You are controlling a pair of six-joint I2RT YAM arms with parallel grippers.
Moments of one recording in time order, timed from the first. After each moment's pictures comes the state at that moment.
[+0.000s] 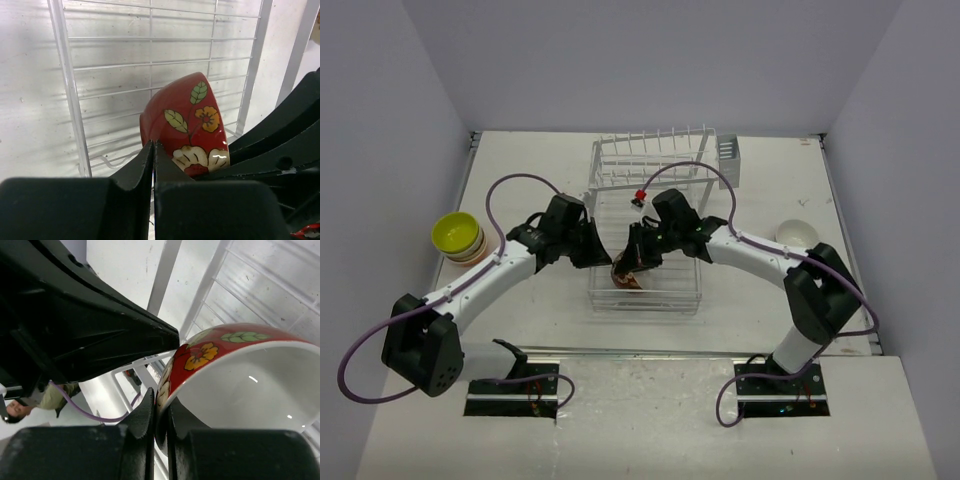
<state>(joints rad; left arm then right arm) -0.52 1.30 0.92 -0.52 0.24 -0.76 0.74 1.68 1.12 -0.20 -0.63 0.74</state>
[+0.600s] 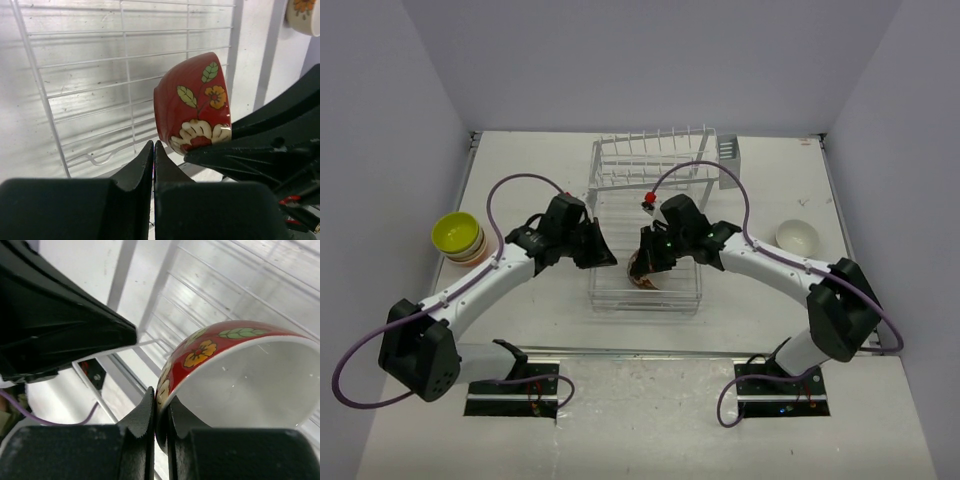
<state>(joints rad) -0.53 1.28 0.92 -0.51 0.26 -0.76 0.76 1.55 1.06 -0.30 -0.43 0.62</state>
